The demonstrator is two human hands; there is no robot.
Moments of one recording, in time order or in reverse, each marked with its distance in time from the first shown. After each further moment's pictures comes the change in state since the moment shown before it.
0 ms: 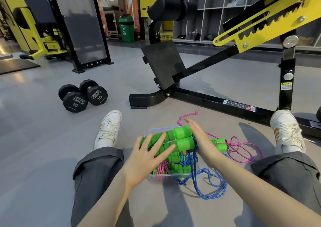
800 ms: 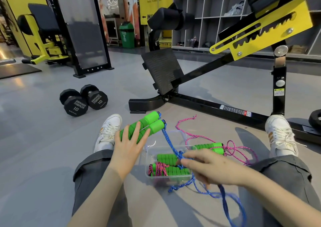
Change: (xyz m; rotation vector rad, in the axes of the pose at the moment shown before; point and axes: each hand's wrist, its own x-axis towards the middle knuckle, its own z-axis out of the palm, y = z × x) left_hand -0.002 -0.033 -0.008 0.152 -0.118 -0.302; right_hand -0.072 -0.062 -0.010 -0.568 -0.433 0.019
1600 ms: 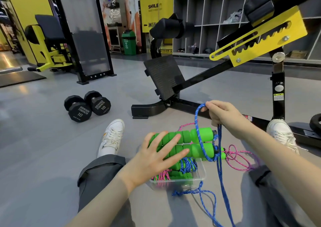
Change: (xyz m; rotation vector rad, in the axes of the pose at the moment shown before) left_hand 0.028 0.020 -0.066 -0.210 0.365 0.406; right_hand 0.044 0.011 -0.090 0.363 0.555 -0.107
